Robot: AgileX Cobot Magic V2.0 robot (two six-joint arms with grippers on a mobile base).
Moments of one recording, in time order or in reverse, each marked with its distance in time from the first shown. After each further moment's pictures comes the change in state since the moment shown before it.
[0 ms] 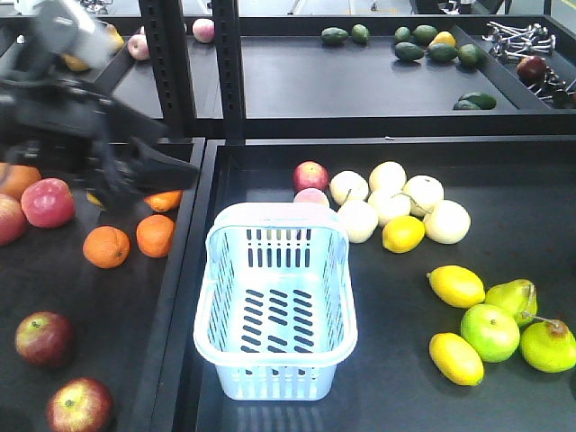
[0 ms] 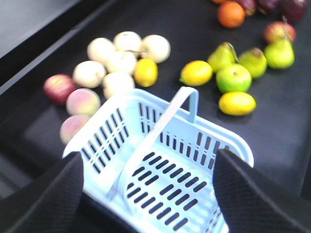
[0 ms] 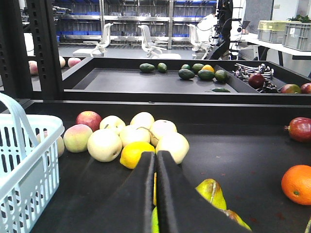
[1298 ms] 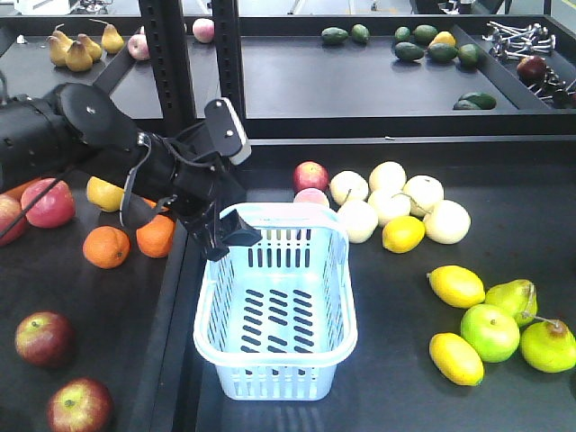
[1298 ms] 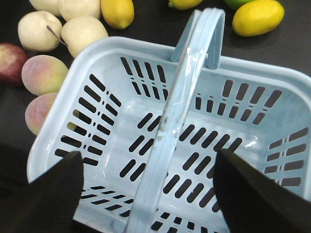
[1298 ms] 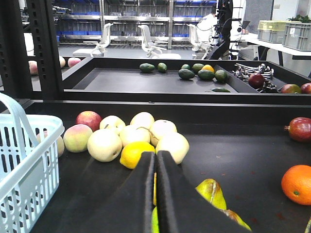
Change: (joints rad) left arm -0.152 0.396 -0.141 0.186 -0.114 0.113; right arm 0.000 0.000 0.000 0.000 0.000 0.000
